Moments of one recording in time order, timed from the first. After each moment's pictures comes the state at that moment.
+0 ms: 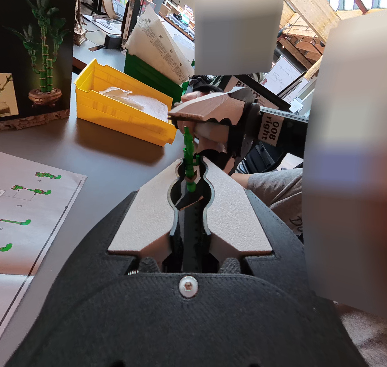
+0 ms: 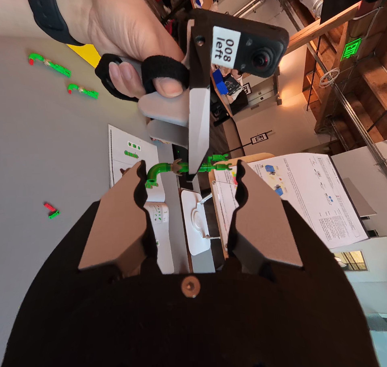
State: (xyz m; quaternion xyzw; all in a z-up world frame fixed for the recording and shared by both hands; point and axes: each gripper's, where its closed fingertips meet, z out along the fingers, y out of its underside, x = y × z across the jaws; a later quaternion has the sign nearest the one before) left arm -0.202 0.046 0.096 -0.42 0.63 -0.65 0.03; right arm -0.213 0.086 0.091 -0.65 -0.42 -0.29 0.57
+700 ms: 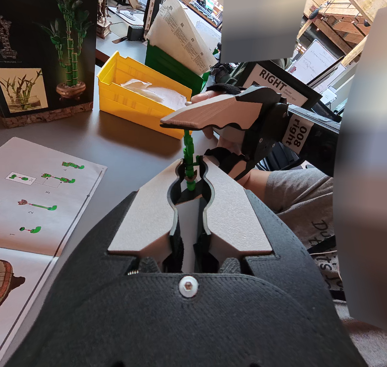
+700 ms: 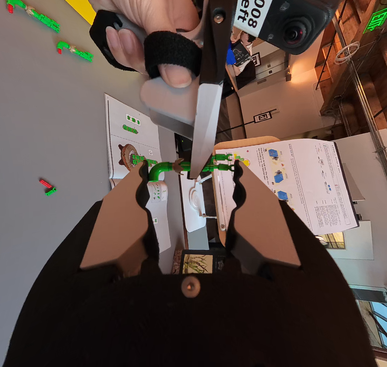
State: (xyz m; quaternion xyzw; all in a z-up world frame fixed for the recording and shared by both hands) left arm -0.194 0.050 0.083 -0.45 0.64 -0.62 0.07; right arm -0.203 0.090 0.075 -0.68 -0.42 -0.33 0.50
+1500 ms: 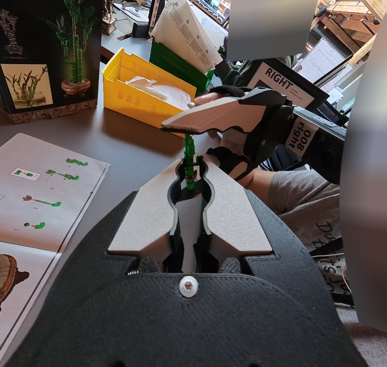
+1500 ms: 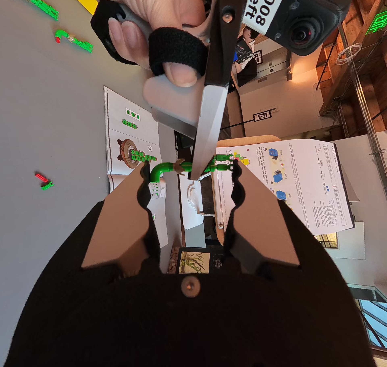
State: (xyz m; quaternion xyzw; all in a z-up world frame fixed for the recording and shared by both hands) left arm -0.191 0.052 0.079 -0.46 0.65 -0.61 0.07; right arm -0.200 0.093 0.070 -0.67 -0.43 -0.34 0.49
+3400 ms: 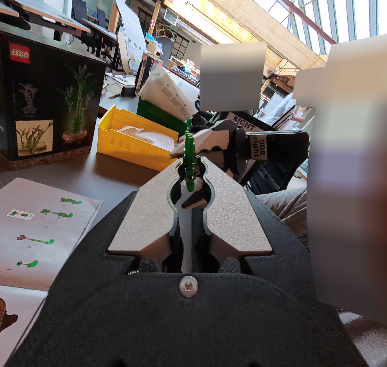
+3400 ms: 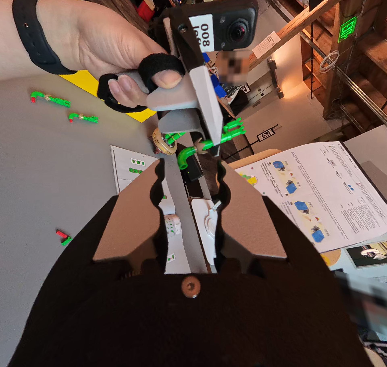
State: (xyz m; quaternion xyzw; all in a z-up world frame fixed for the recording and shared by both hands) left arm -0.205 0.079 0.126 -0.40 0.57 -0.71 0.09; right arm -0.215 0.096 0.098 -0.66 -0.37 -0.24 0.61
